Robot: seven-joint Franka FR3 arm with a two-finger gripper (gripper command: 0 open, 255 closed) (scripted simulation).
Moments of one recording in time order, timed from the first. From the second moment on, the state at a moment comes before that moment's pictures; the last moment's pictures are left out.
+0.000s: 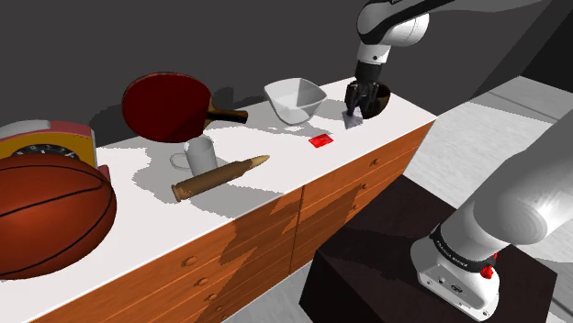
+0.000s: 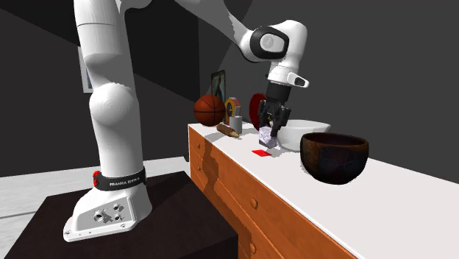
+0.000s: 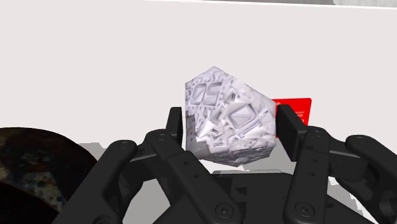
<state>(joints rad) -0.05 -0.07 -0.26 -2.22 0.13 1.96 -0.29</state>
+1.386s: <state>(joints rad) -0.05 -0.15 -0.26 -2.02 0.10 1.69 -0.24</state>
